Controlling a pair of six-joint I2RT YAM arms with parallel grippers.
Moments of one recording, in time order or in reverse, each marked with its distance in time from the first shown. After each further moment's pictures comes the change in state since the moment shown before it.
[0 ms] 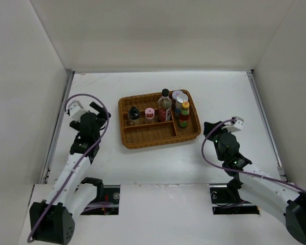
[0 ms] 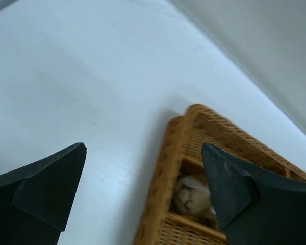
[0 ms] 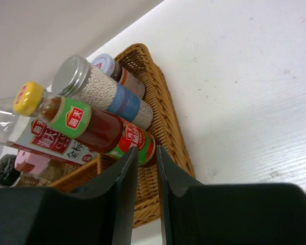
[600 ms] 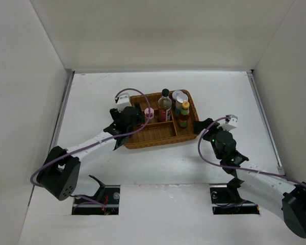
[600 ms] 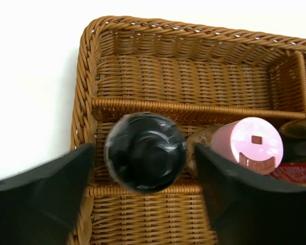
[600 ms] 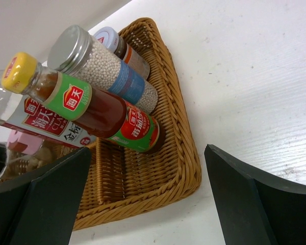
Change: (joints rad) left arm -0.396 0.488 0.155 0.107 -0.111 0.140; right arm 0.006 0.095 0.020 0.019 -0.076 -0.014
